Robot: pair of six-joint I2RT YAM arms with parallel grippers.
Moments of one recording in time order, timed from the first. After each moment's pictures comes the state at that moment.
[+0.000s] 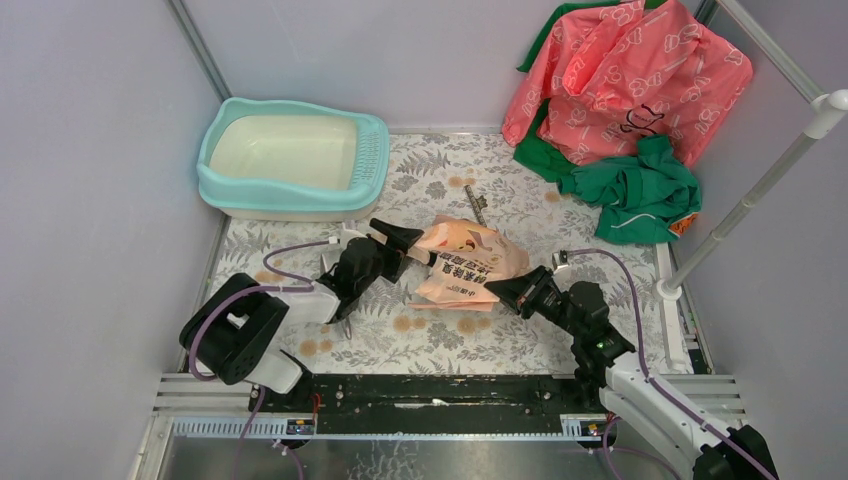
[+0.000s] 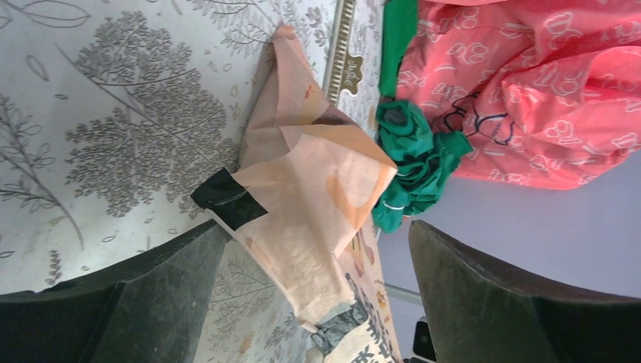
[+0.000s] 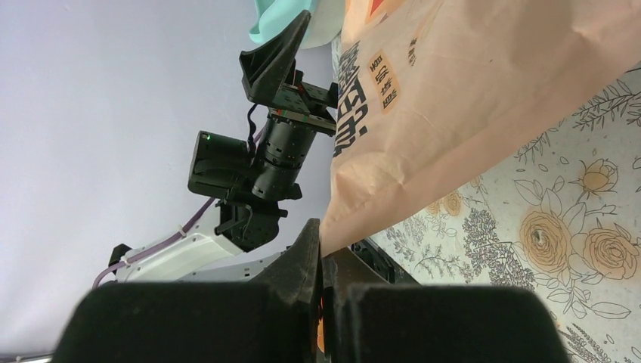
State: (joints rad) left arm -0.59 1.48 0.42 0.66 -0.10 -1.48; right arm 0.50 0.58 0.08 0.34 -0.33 1.44
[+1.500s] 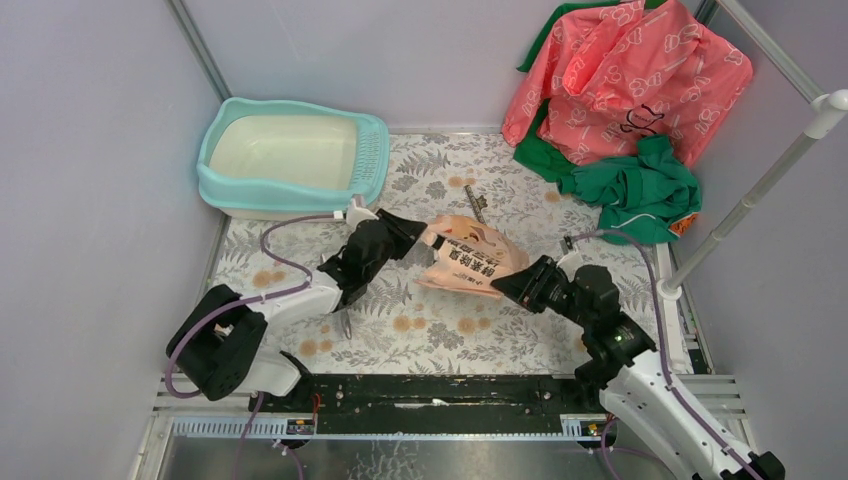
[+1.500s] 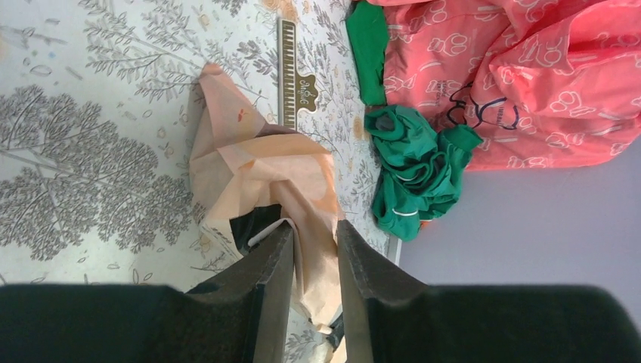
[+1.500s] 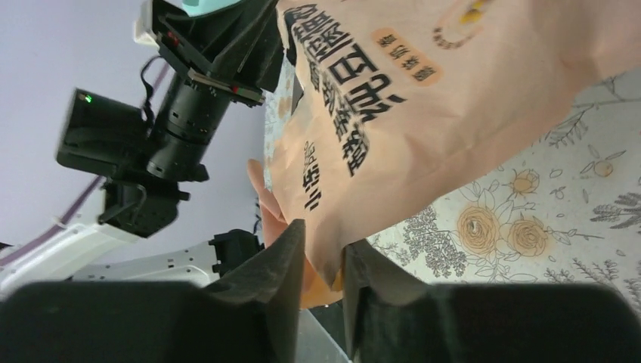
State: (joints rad) left arm -0.66 1.39 0.57 0.49 -0.22 -1.31; right arm 0.49 0.49 0.29 -0.10 -0.32 1.15
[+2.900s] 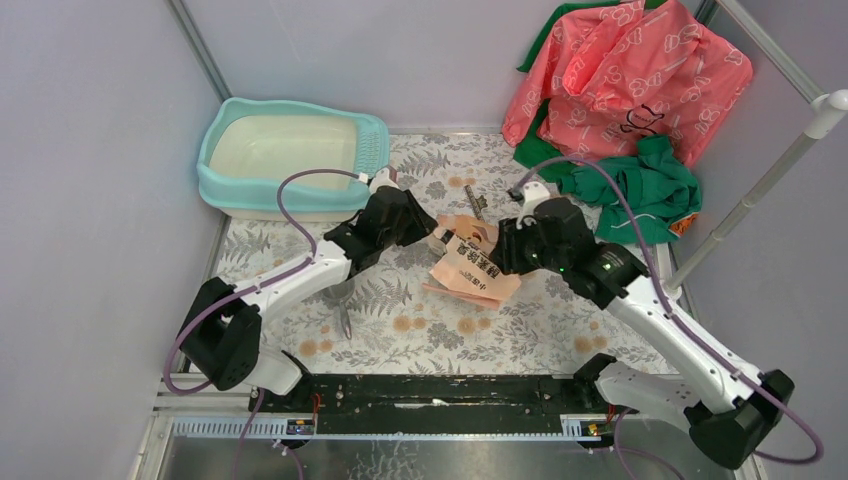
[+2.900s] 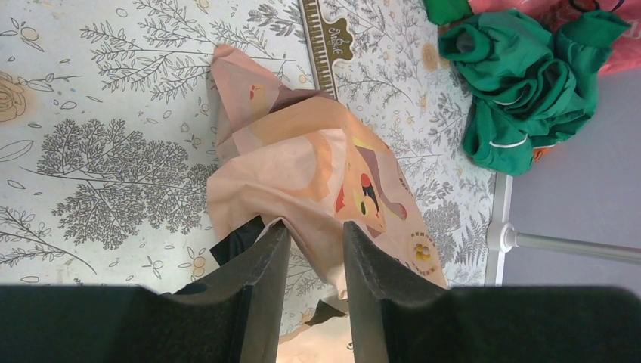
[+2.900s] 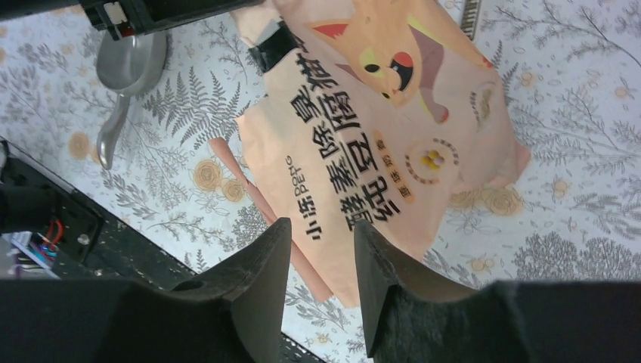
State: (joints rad) left arm -0.66 1.45 0.97 -0.07 -0.10 -0.94; right arm 0.62 0.98 1.00 -0.66 -0.07 0.31
